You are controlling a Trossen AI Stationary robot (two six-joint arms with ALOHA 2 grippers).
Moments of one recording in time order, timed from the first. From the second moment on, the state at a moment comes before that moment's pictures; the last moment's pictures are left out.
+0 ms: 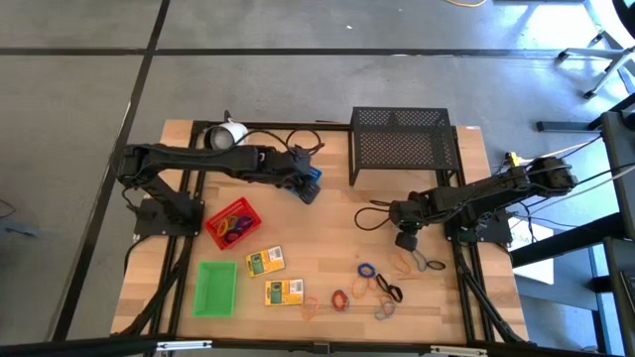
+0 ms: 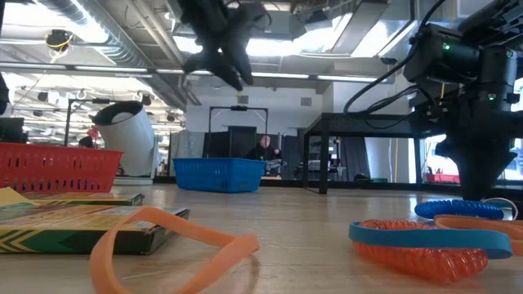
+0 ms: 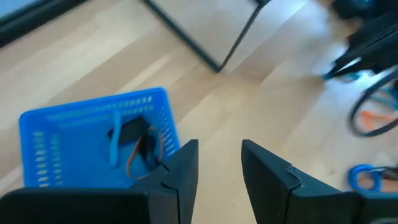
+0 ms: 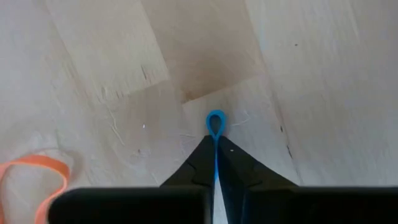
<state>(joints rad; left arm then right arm) 0.10 1.56 1.33 -0.67 -0.24 -0.67 0.14 1.27 0.47 -0.60 0.00 0.49</state>
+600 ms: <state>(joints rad) -0.02 1.52 1.33 -0.54 -0.24 -0.48 0.10 1.13 0.74 -0.43 0.02 0.23</state>
